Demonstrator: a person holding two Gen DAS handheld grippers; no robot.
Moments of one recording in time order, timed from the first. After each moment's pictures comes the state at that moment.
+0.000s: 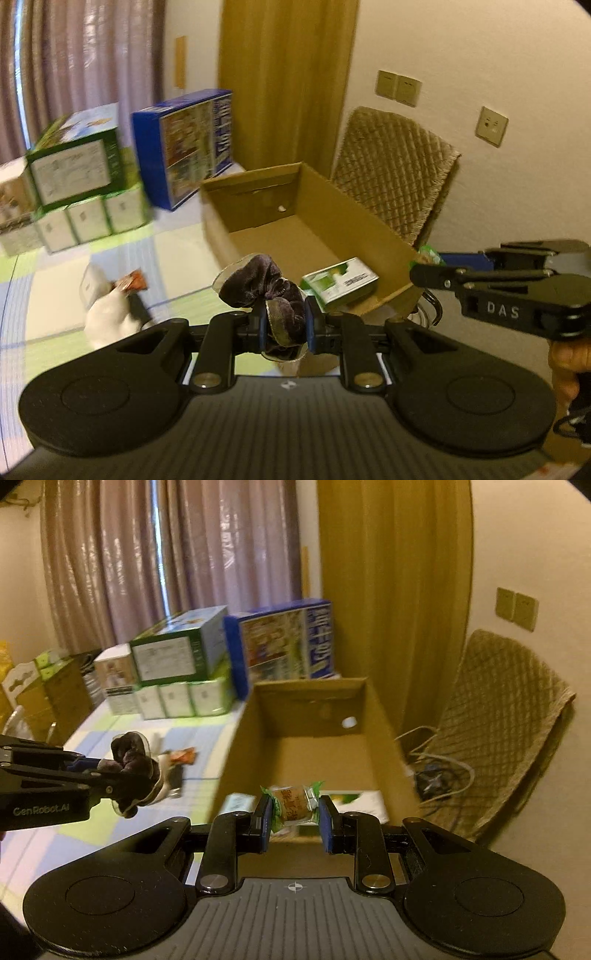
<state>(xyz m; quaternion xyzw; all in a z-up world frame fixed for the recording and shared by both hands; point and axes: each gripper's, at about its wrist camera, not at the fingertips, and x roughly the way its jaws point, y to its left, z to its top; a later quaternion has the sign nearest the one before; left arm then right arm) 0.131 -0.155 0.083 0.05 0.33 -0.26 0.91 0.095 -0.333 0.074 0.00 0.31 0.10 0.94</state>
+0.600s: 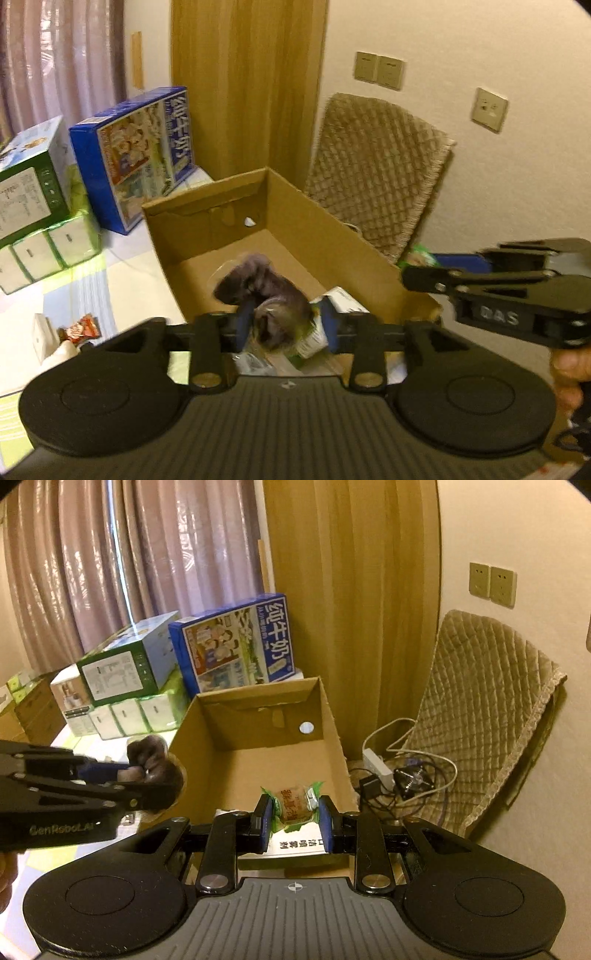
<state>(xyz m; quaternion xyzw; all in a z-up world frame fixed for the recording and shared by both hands) 0.203 -0.229 0.061 0.07 0.34 -0.28 0.89 0.152 -0.387 0.058 0.03 0.32 0.07 0.94</state>
